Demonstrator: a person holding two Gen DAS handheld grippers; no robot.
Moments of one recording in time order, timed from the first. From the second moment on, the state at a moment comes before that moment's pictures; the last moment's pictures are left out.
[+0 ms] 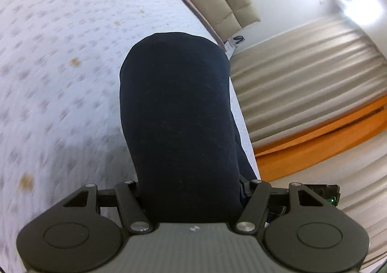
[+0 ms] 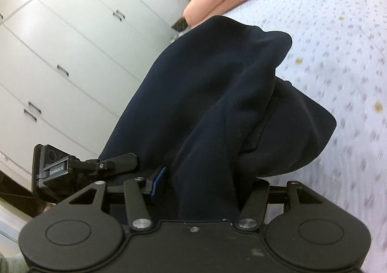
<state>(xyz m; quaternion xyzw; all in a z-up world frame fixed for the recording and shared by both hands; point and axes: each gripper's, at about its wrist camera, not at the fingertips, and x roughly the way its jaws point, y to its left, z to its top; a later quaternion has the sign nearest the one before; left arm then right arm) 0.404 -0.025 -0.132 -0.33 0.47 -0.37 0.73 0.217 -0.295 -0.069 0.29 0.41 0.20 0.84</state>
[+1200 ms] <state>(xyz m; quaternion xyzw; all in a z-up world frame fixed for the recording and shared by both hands) 0.218 -0.001 -0.133 -0.18 0.36 -0.22 0.89 0.120 -0.169 -0.093 -0.01 0.28 0.07 0.96</state>
